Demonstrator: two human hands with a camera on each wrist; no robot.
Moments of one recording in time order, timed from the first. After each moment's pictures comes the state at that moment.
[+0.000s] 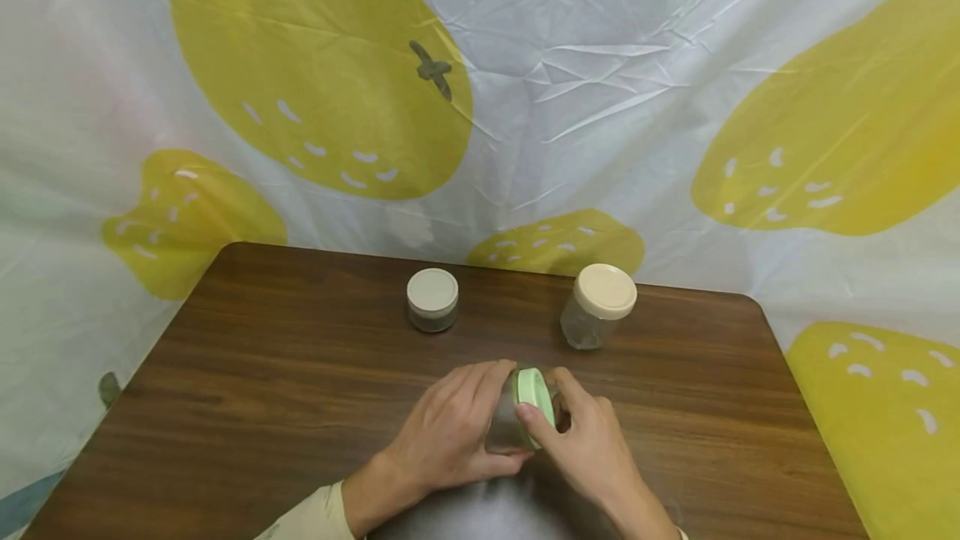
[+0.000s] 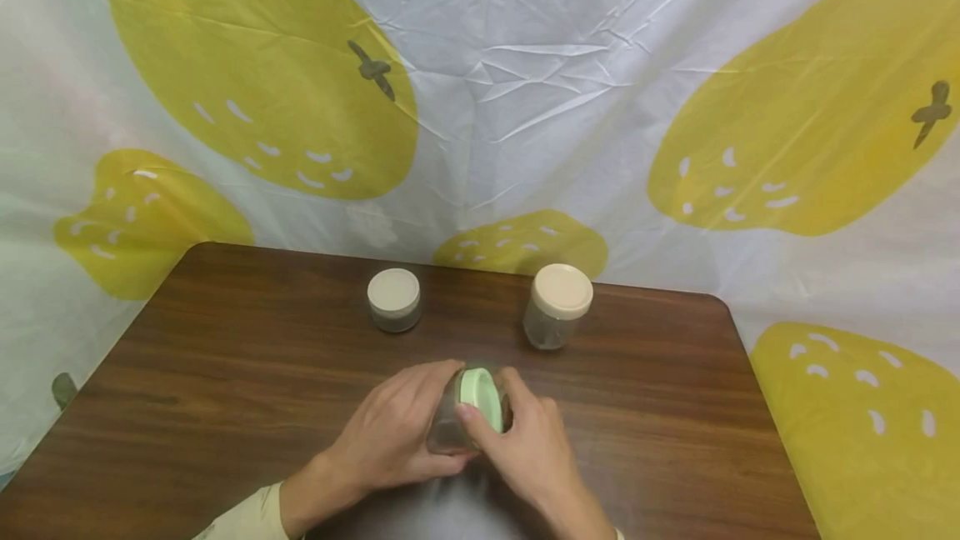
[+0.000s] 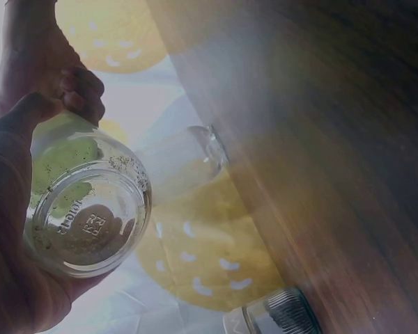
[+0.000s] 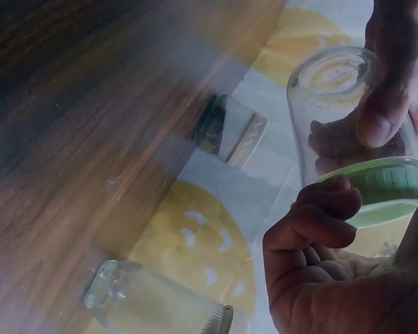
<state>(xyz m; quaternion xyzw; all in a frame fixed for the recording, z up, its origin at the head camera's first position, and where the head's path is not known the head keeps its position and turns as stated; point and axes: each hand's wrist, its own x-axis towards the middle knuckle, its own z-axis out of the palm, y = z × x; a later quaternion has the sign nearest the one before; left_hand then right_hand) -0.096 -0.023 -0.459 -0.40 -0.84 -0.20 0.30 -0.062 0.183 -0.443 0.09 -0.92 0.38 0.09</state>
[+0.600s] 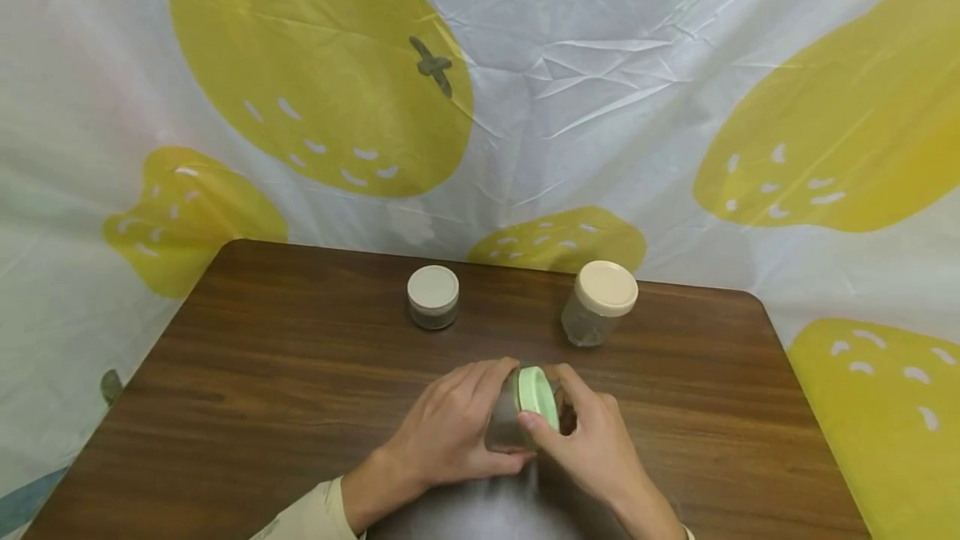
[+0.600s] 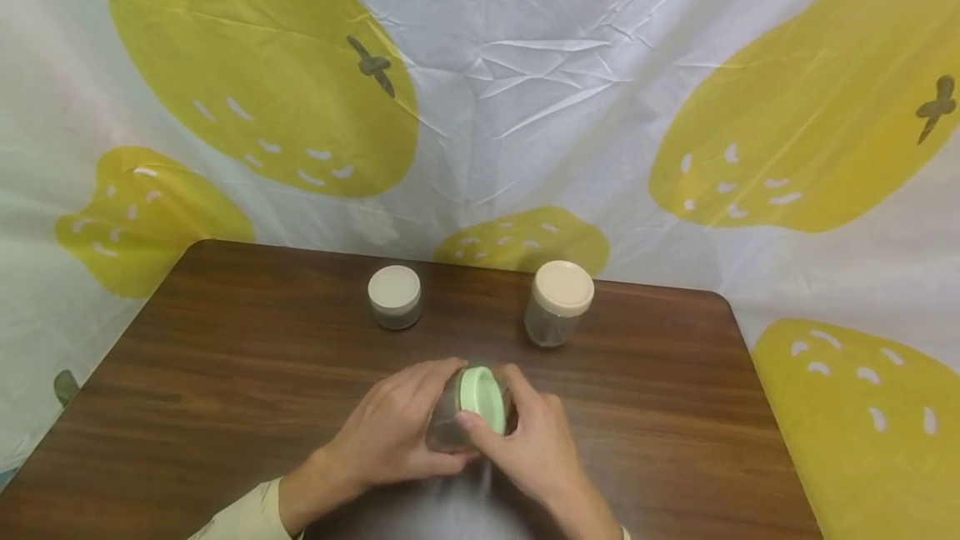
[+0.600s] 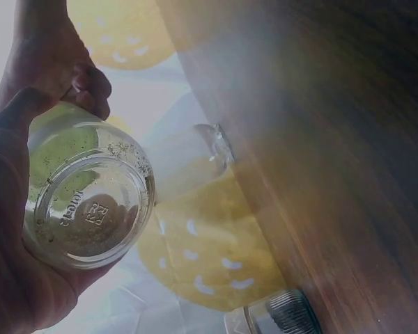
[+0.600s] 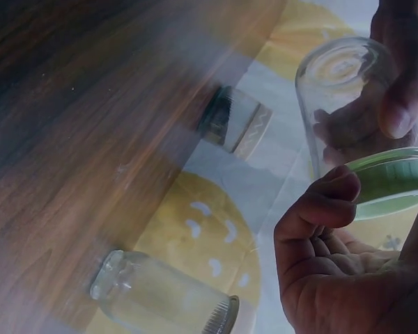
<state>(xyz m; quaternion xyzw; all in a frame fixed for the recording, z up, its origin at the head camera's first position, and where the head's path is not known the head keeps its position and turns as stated) -0.095 -0.026 -0.454 -0.39 -0.86 -0.24 0.23 -0.062 0.191 -0.446 0.14 -0.90 0.40 0.10</state>
